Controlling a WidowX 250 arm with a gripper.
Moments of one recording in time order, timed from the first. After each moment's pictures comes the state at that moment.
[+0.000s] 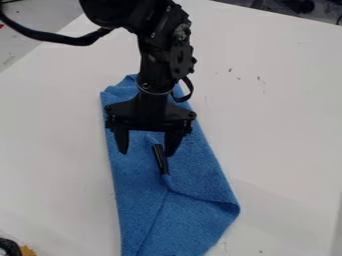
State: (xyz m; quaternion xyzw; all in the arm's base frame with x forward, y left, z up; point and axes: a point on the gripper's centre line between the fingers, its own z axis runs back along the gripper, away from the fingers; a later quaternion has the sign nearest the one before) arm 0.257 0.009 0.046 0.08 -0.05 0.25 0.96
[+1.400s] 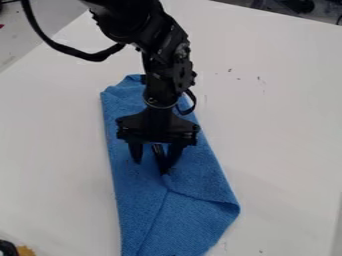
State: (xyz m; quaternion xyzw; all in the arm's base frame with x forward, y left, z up) arm 0.269 0.008 0.011 0.06 -0.03 0.22 0.97
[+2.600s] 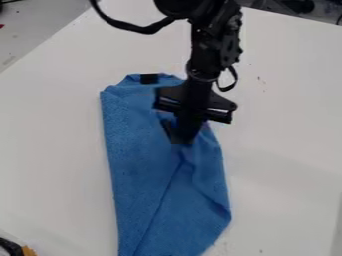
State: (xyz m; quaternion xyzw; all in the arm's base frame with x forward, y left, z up) arm 0.319 -0.028 0.034 0.08 -0.05 0.16 0.98
